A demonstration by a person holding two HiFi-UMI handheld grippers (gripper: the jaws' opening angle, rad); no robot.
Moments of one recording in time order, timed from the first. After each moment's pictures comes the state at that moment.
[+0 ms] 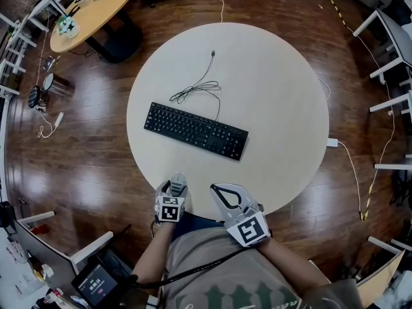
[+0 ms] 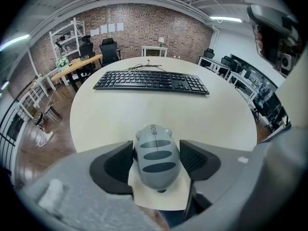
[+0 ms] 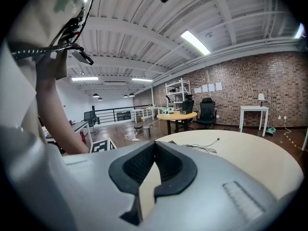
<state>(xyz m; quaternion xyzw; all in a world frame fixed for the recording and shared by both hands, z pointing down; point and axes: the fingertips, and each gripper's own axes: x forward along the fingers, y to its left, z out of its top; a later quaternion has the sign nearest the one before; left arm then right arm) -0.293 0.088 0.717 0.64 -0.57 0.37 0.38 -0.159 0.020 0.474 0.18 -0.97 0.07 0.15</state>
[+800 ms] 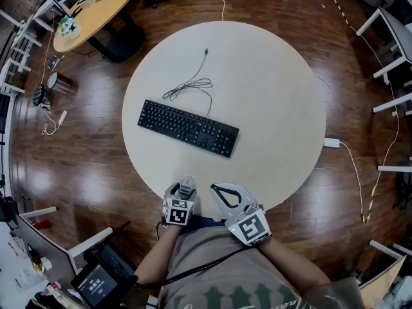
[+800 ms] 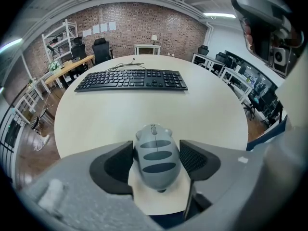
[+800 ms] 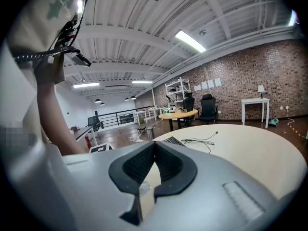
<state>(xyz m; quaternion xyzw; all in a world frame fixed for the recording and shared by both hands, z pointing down) -0.208 0.096 0.722 0.65 -0.54 0.38 0.37 -0.108 0.023 0.484 0.16 -0.97 0.11 0.14</state>
